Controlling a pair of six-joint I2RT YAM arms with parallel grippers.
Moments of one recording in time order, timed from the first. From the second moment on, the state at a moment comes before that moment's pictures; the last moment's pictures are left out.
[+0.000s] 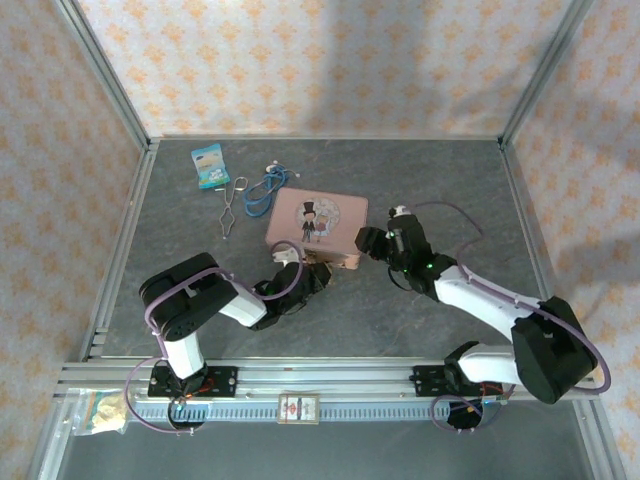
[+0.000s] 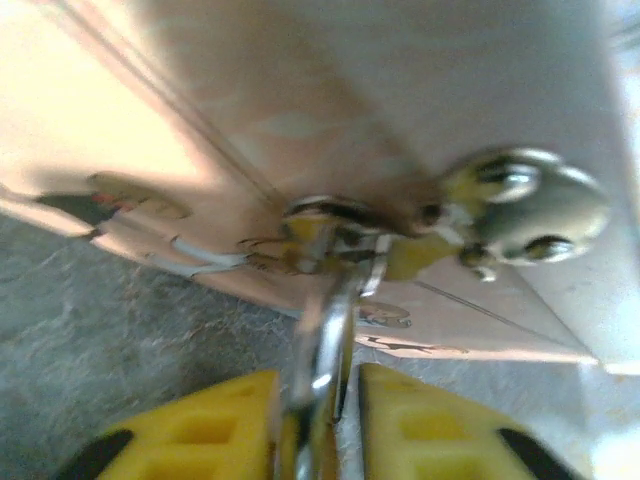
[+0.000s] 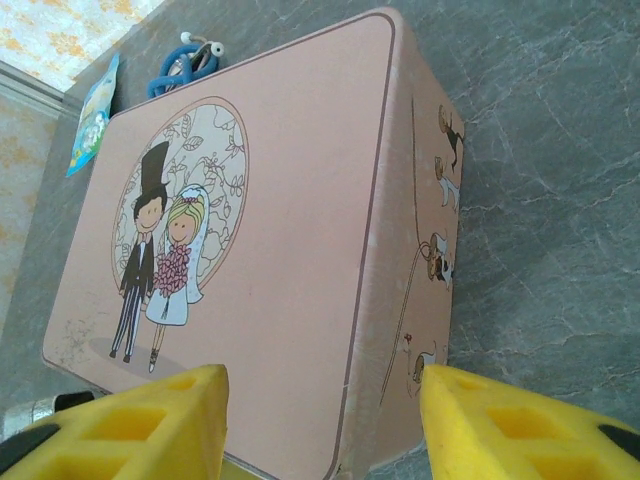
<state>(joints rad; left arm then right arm) -0.83 1.78 0.47 0.81 -0.19 -1.18 0.56 1.25 0.64 0.01 0.00 0.77</state>
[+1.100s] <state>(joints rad) -0.46 1.03 0.21 0.58 -0.36 -1.19 1.02 1.70 1.07 -0.44 0.23 0.60</state>
